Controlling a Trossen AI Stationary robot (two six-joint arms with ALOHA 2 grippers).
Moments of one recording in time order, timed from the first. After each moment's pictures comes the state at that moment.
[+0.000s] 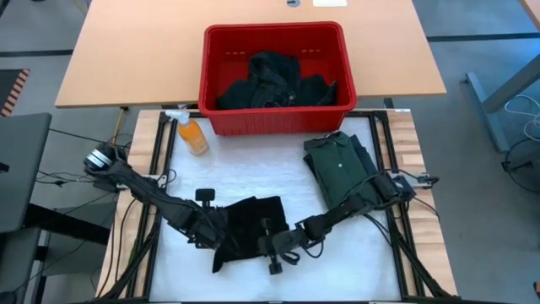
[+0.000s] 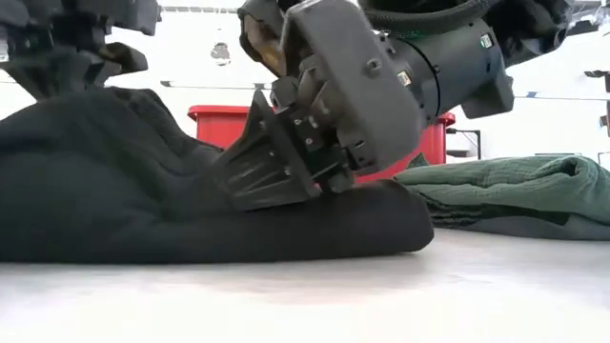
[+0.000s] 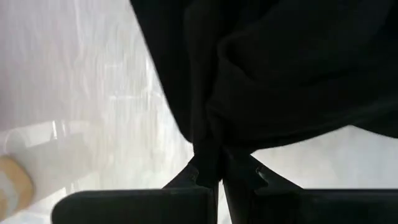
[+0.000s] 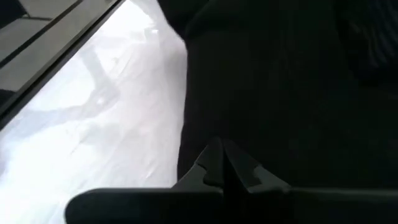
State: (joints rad) left arm -0.54 1.53 1.08 -1.06 -0.33 -0.55; right arm 0.43 2.19 1.23 0.46 0.19 0.14
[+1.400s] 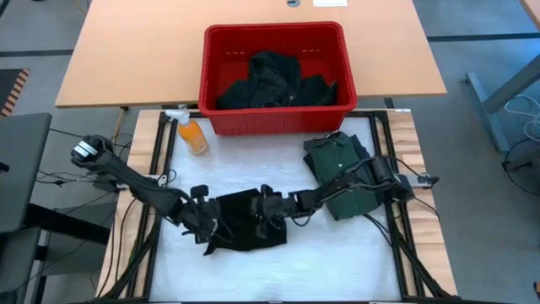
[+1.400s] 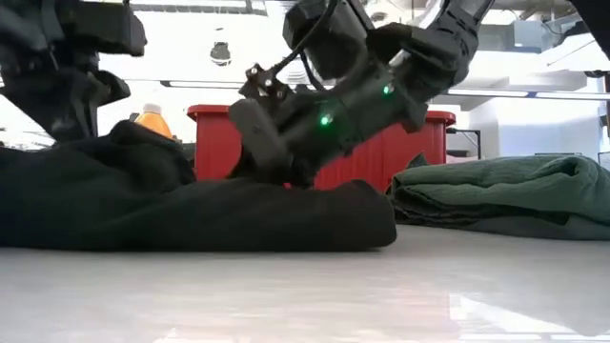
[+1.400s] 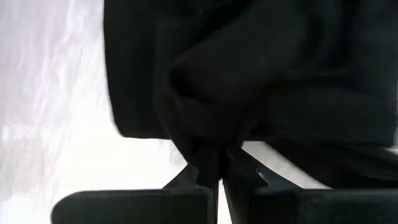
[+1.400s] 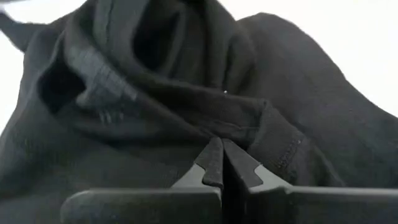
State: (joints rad) left arm -0.52 1.32 0.79 -0.71 -0.32 -0.63; right arm 0.19 2.14 1.22 0.43 0.22 0.22
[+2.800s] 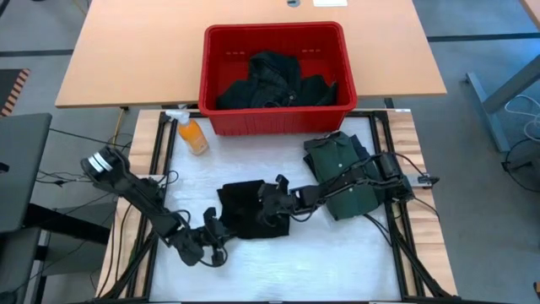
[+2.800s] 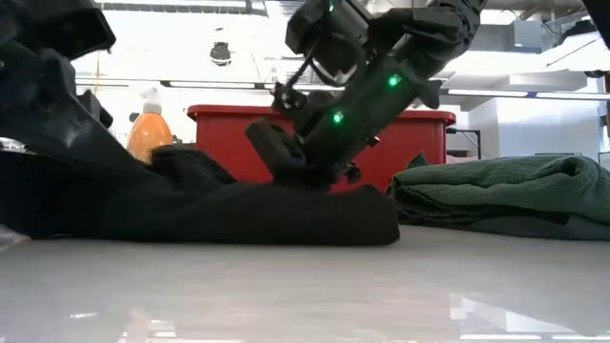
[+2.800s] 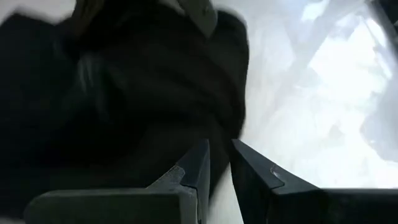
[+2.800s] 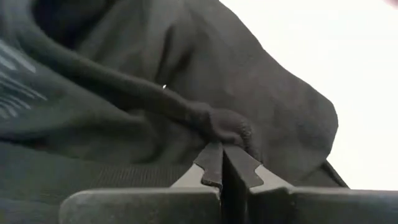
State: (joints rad) left arm -0.76 1.57 0.57 0.27 -0.77 -0.75; right arm 0.18 2.07 1.21 0.14 0.51 0.46
